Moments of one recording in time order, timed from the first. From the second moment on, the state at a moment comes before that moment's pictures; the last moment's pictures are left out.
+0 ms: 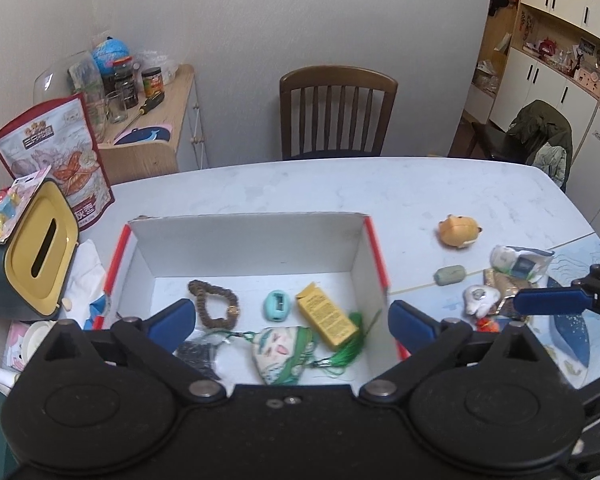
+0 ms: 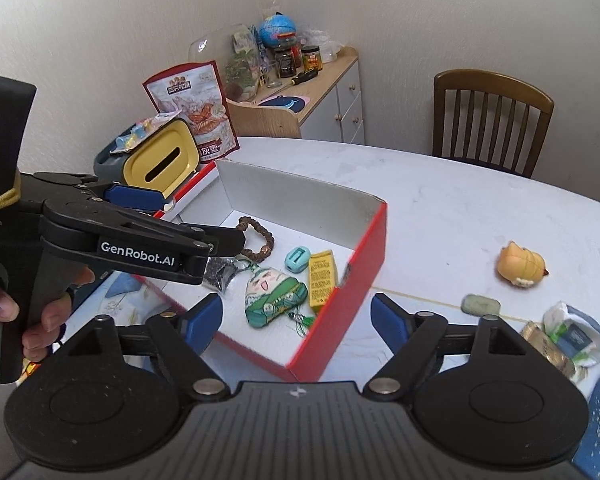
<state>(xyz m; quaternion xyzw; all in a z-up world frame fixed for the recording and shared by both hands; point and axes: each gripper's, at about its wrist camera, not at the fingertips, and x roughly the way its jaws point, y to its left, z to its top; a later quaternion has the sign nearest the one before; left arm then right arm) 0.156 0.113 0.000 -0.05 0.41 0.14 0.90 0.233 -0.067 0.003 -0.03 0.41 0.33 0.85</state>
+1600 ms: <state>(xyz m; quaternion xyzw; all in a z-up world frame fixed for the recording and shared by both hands) 0.262 -0.069 -0.111 -0.08 0.43 0.11 0.89 0.294 -0.320 -0.096 -0.03 0.45 0.27 0.85</state>
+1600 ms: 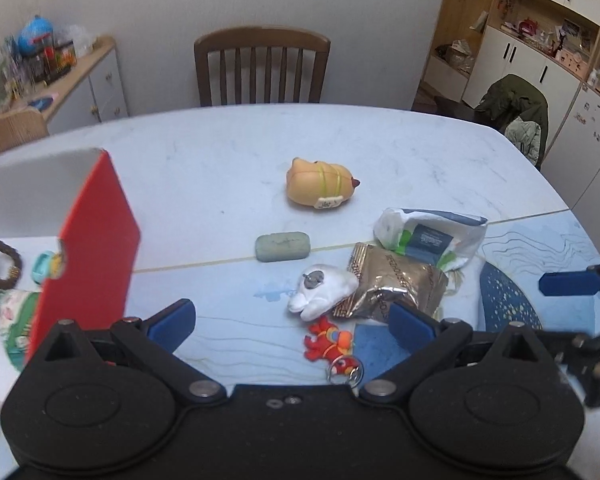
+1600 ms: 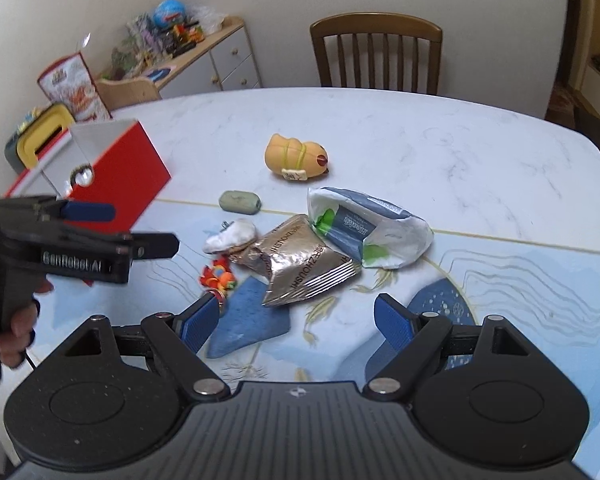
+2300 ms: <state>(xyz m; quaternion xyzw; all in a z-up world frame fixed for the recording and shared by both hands) 0.323 -0.055 -0.158 -0.11 0.48 0.08 0.87 0.355 -0.270 -0.147 -0.14 0.43 0.34 0.82</state>
